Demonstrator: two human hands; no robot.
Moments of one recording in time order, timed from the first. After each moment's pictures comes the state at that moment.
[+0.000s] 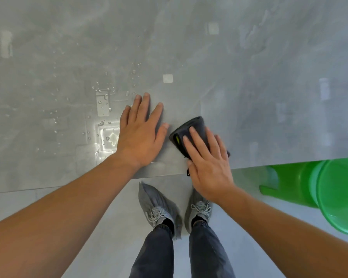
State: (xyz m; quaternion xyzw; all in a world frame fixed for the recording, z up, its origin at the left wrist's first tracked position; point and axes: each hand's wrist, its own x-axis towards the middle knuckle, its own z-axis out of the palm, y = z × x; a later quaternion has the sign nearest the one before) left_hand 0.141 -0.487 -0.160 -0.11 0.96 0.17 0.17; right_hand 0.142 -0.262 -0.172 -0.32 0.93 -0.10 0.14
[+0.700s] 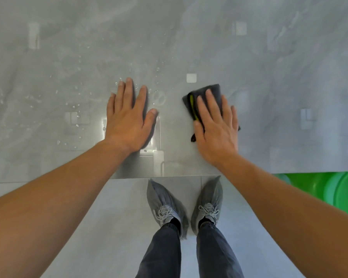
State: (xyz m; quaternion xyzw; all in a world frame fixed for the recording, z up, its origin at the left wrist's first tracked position) left_hand 0.146 -0.556 -0.165 -0.18 0.96 0.13 0.16; right_hand 0.082 -0.330 -0.175 -0.24 0.96 -0.09 0.14
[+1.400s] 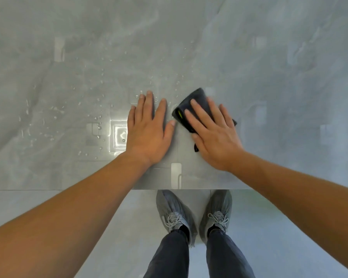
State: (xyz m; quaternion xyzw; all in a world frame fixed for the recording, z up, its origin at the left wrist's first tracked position) left_hand 0.142 -0.559 -0.156 -0.19 0.95 0.18 0.17; right_hand 0.063 -0.367 -0.173 -0.43 0.89 -0.05 0.15
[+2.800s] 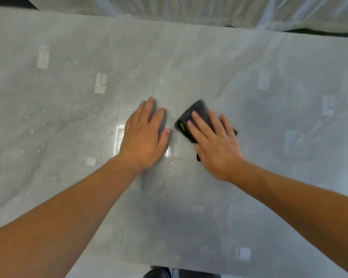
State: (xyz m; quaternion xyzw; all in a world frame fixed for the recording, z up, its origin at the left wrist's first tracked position) left_hand -0.022 -0.636 -0.136 -0.20 0.95 0.22 0.14; right_hand -0.122 -0.428 -0.171 -0.48 0.86 -0.03 0.14
